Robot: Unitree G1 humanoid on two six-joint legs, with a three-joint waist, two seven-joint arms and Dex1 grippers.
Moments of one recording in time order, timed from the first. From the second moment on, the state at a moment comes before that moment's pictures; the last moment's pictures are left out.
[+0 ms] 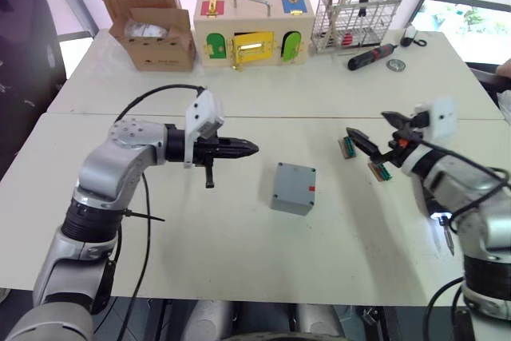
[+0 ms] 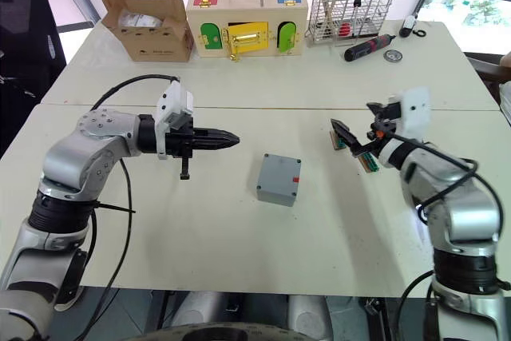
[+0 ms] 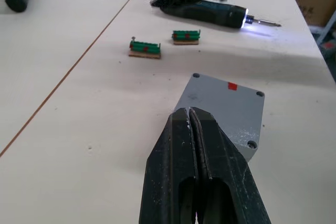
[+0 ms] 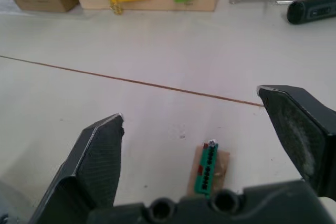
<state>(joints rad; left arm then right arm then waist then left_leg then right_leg) -0.62 0.59 -0.11 -0.22 -0.45 0.69 -1.10 -0.29 -0.59 -0.19 -0.22 0.37 0.59 0.44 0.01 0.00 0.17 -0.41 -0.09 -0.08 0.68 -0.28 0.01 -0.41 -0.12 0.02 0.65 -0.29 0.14</state>
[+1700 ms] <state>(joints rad) -0.55 0.61 -0.18 -0.28 -0.42 0.68 -1.02 -0.38 -0.44 -0.14 0.17 0.24 0.32 0.40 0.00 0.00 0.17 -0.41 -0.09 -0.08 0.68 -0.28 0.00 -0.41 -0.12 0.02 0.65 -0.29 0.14</state>
